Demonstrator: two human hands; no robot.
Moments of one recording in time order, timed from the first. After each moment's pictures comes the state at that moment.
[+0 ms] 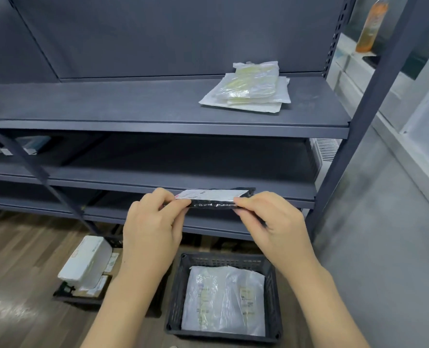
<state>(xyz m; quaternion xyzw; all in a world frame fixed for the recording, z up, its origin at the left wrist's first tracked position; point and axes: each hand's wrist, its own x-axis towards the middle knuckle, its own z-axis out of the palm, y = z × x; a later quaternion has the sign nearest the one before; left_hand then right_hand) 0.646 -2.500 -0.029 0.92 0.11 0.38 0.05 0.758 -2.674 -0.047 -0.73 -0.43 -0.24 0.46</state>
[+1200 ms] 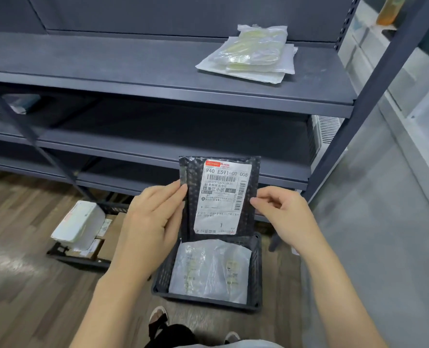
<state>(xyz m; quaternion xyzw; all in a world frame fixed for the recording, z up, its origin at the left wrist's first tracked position) 0.636 -2.527 -0.076 0.92 0.06 0.36 0.12 0.786 -2.719 -0.067 -0.81 -0.24 0.17 0.52</state>
